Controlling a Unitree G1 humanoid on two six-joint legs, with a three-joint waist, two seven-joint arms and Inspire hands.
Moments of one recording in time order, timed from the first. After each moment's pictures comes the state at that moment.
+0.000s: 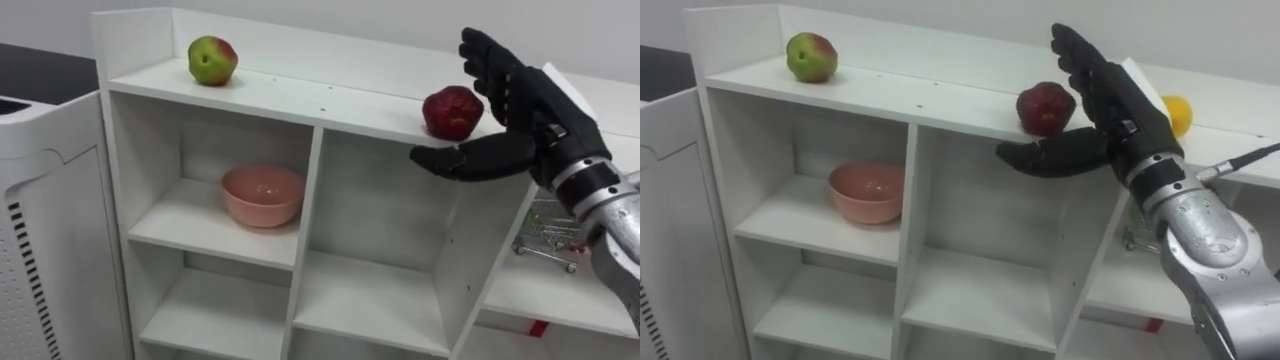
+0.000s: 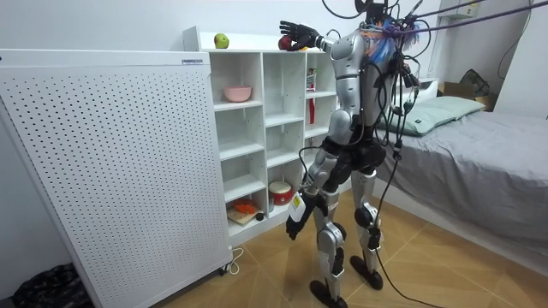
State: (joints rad) left arm 0.25 0.27 0.09 0.99 0.54 0.09 0.03; right arm -0.66 -0.65 0.10 0.19 0.31 0.00 0.08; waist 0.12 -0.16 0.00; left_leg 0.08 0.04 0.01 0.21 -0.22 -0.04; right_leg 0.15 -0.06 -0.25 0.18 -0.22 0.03
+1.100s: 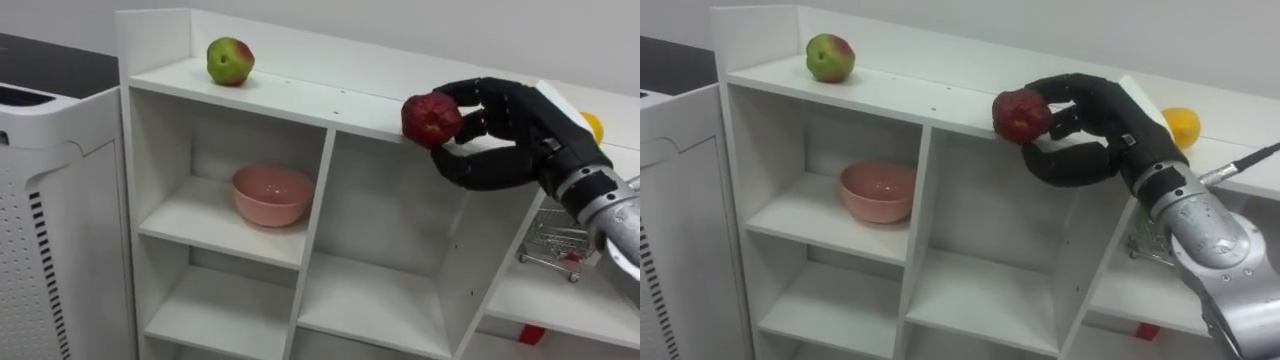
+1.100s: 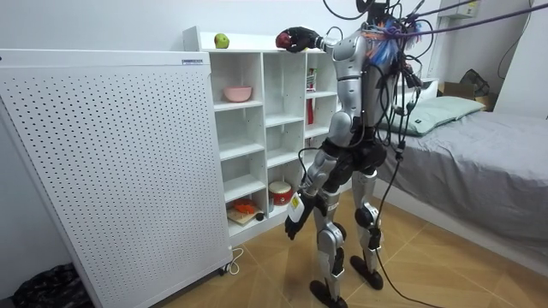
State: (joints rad) left arm 0.24 0.31 0.05 0.97 0.50 0.09 0.01; right arm -0.67 -0.70 0.15 0.27 0.23 -0.01 0.04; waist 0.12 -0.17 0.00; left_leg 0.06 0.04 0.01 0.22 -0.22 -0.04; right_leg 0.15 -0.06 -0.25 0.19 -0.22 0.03
